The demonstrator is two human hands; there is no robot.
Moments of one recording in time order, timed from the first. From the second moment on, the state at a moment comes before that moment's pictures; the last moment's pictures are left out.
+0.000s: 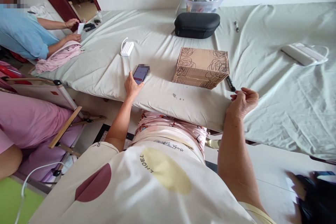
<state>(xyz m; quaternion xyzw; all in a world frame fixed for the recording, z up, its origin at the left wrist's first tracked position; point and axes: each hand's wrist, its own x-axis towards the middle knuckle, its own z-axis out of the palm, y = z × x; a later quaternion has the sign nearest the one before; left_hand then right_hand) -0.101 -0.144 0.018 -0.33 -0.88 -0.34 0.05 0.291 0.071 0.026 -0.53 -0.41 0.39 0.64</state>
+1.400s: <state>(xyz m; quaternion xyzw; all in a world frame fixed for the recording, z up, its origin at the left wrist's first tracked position) -0.108 -0.144 0.007 -0.29 -0.87 -0.41 0.07 0.290 0.073 0.027 -0.53 -0.42 0.38 0.63</state>
